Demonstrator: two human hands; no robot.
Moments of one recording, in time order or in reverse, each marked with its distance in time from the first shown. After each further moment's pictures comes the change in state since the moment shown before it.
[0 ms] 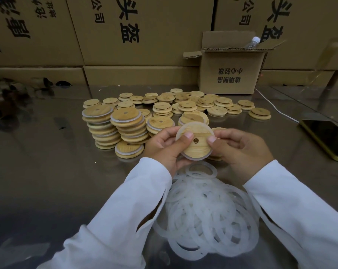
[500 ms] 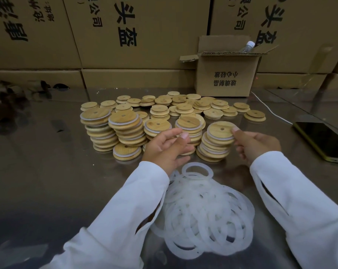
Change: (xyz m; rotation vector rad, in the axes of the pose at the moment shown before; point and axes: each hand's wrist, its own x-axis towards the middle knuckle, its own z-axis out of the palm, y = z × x) left_hand 0.002 -0.006 -0.002 0.133 0.021 0.041; right_hand 0.041 0.022 -0.035 0.013 0.443 0.258
